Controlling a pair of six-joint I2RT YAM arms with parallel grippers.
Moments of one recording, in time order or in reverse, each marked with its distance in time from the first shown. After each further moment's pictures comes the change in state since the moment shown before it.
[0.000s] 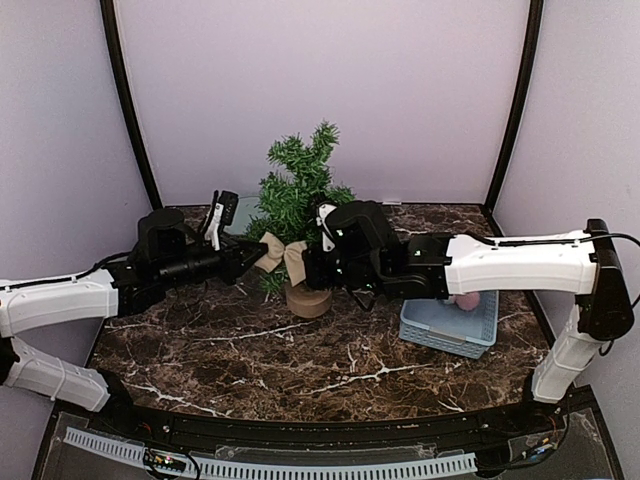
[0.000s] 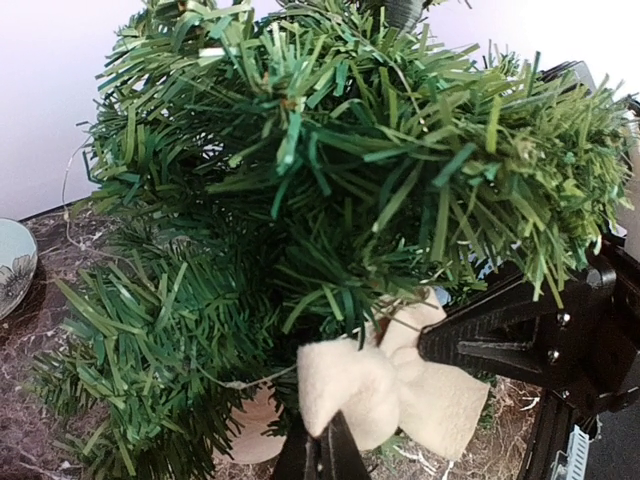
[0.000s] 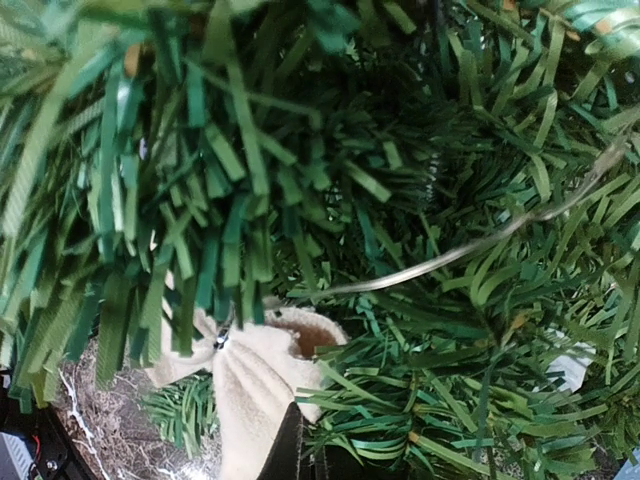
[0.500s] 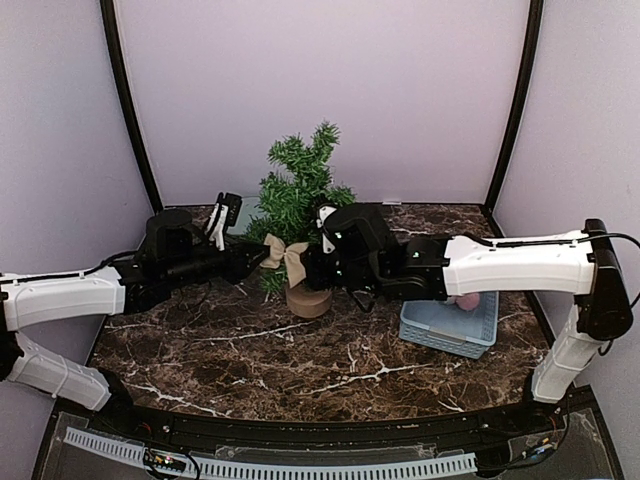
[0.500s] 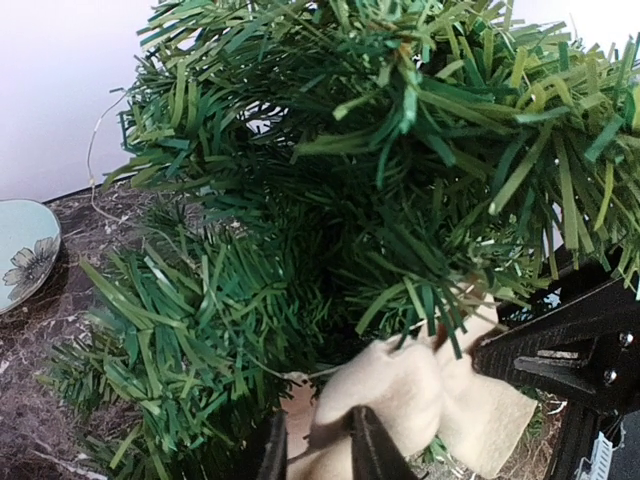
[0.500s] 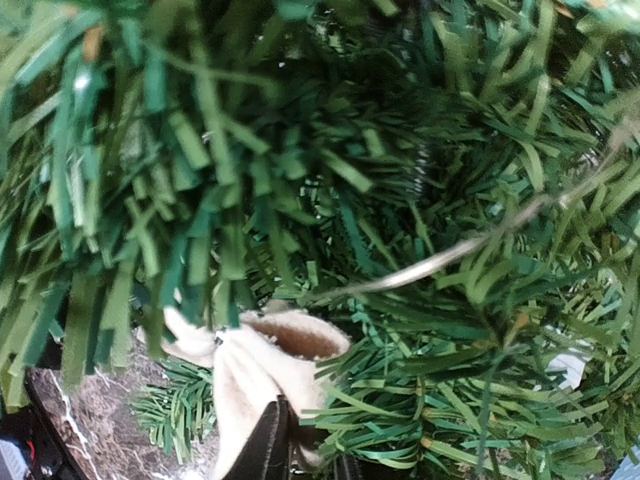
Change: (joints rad) left arm 0.001 0.055 0.014 -0.005 -0.060 -0.002; right arm 0.000 0.008 -0.003 0.003 0.021 0.008
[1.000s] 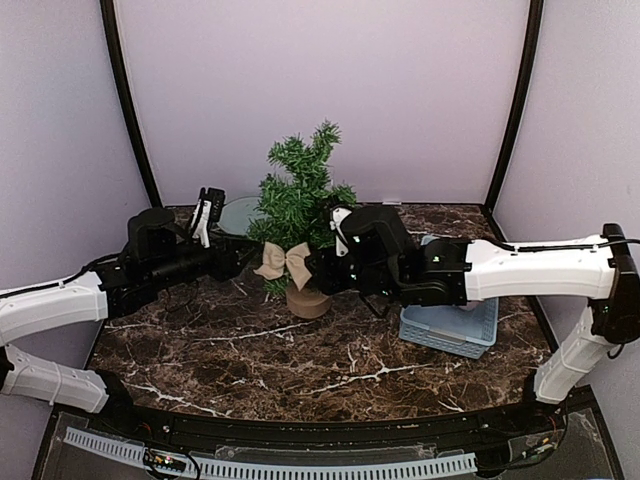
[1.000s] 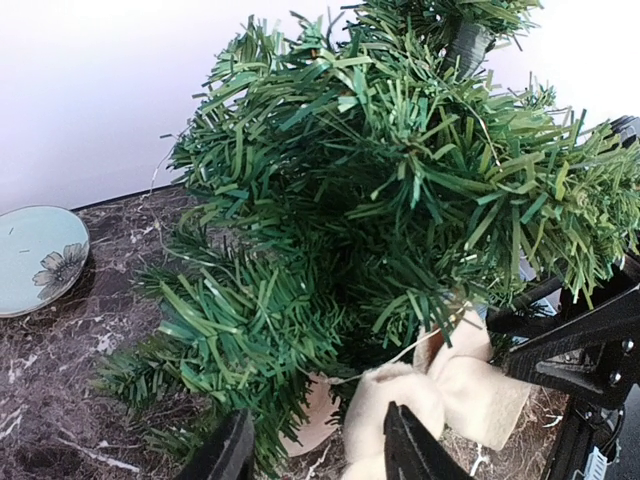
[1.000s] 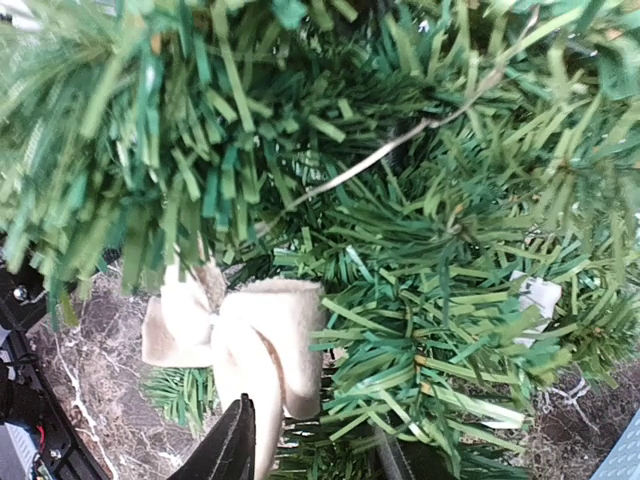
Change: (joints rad) left arm 0.000 -0.117 -0.011 -0.071 -0.051 -0.010; right arm 0.016 -0.091 -0.079 -0.006 -0.001 0.016
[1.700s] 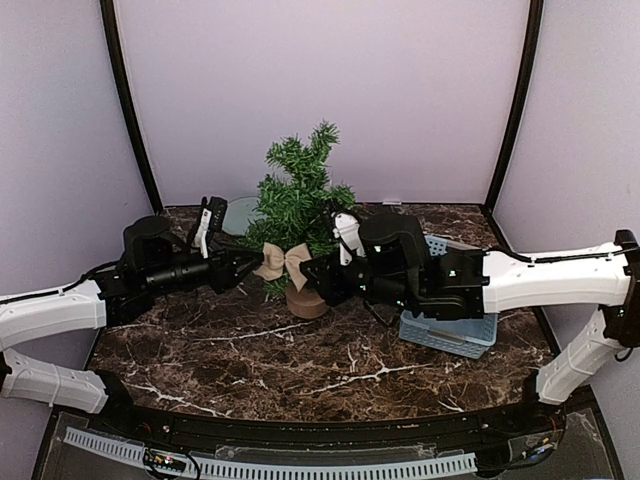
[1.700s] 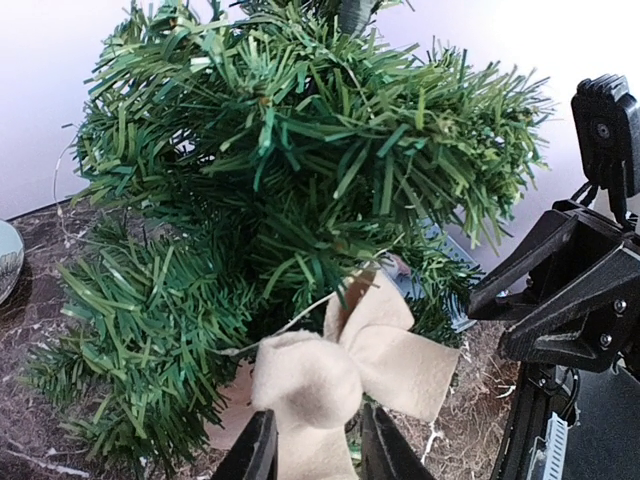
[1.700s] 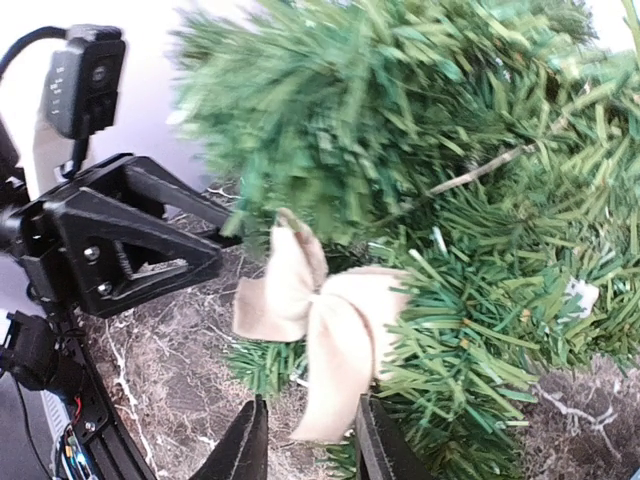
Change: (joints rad) left arm 0.000 -0.039 -0.070 0.066 0.167 -0.004; right arm 0.039 -0.087 -0.103 0.136 -0.083 -0.074
